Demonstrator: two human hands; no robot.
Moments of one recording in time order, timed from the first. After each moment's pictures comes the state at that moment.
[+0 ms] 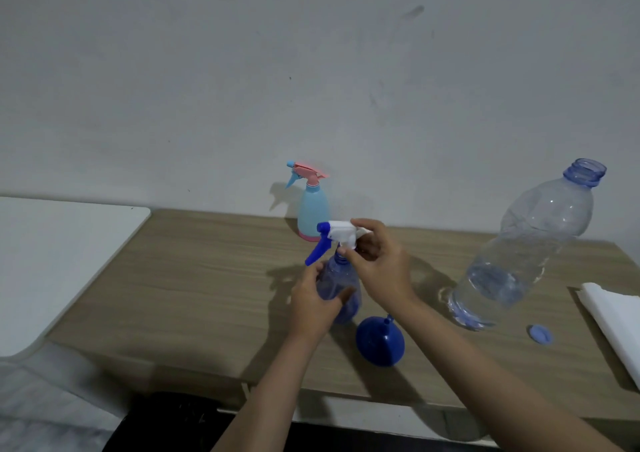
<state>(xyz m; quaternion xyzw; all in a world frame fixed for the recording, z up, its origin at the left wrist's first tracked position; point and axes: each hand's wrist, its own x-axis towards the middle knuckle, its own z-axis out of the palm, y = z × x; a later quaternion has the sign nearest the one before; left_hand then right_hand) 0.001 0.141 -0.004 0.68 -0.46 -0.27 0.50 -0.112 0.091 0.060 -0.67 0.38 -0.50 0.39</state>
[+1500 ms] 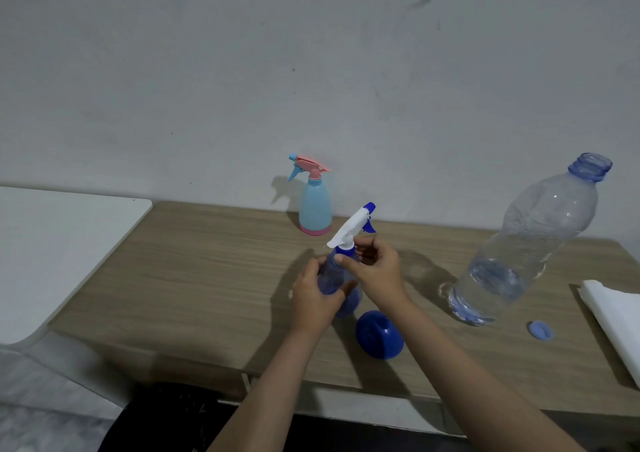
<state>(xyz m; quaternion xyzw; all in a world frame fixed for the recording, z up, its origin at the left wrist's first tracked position) -0.001 0.136 -0.021 0.64 -0.47 -0.24 0.56 -0.106 0.084 0.024 -0.61 0.45 -0.47 0.45</state>
